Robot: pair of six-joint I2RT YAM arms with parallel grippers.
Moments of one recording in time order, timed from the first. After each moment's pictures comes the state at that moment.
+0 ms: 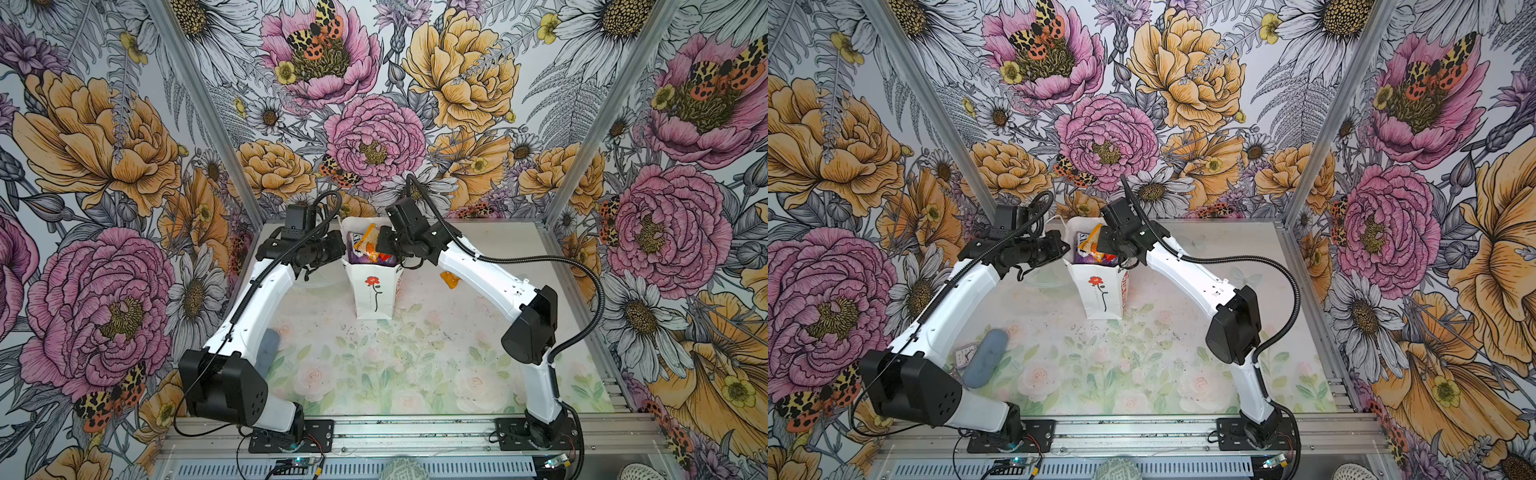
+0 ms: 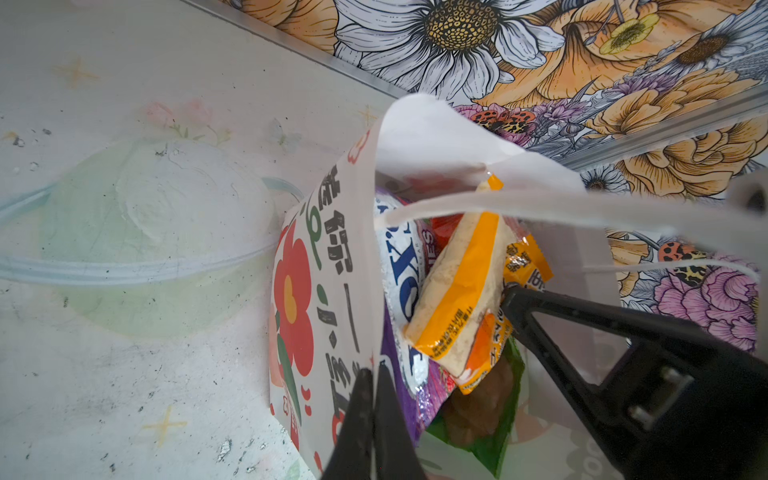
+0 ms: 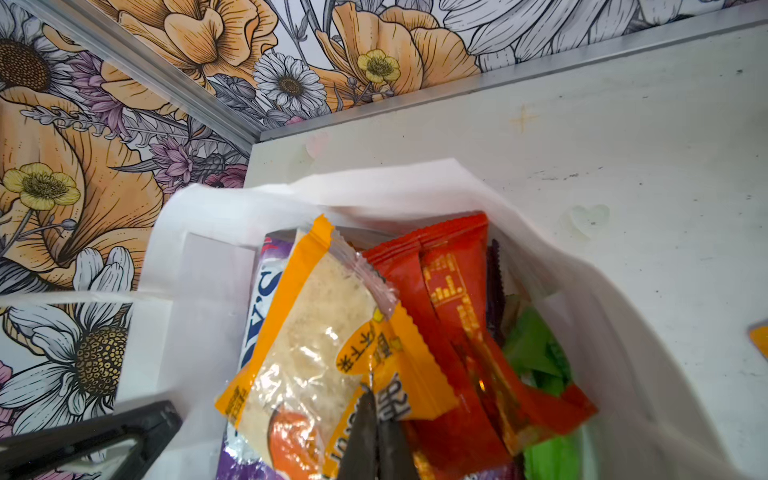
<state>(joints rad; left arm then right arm) -0.18 1.46 1.44 -0.72 0.28 -0.50 0.74 2.08 2.15 -0.81 0.05 0.72</state>
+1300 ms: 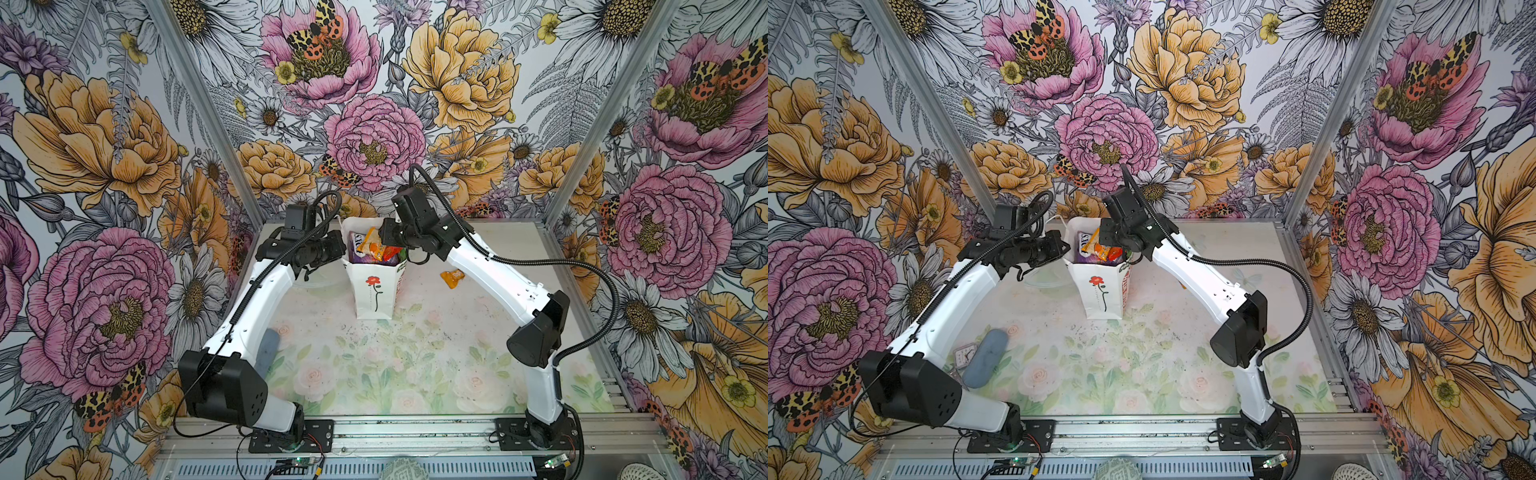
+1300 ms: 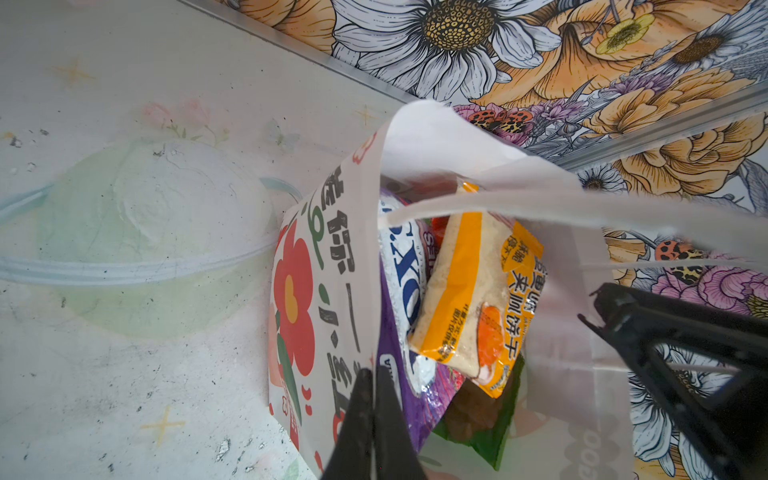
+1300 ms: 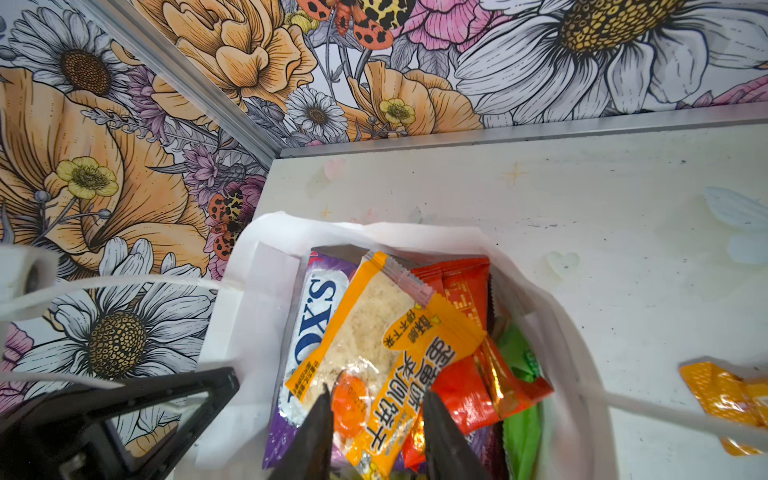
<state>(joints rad) -0.18 1.46 1.44 -0.72 0.28 -0.50 0.74 2.03 2.22 -0.86 0.06 0.60</state>
